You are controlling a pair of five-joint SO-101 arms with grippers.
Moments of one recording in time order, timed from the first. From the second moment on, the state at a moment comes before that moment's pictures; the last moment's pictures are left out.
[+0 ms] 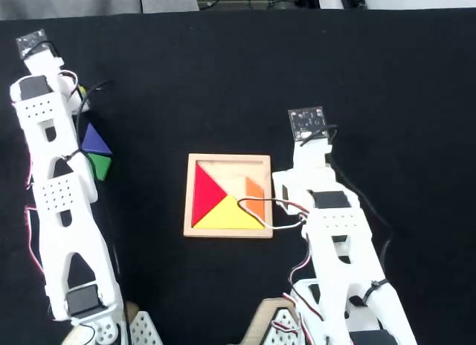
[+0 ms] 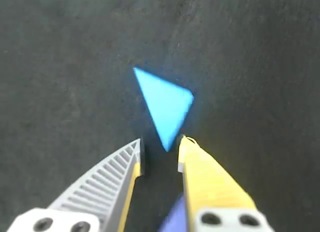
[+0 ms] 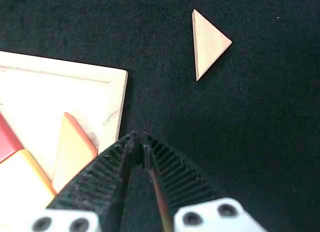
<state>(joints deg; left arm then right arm) -23.5 78.7 -92.1 88.5 2.1 -2.6 -36.5 67.6 35.2 4.4</state>
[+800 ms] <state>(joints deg) -22.8 79.3 -92.2 79.7 22.6 -2.6 -36.5 67.6 35.2 4.4</state>
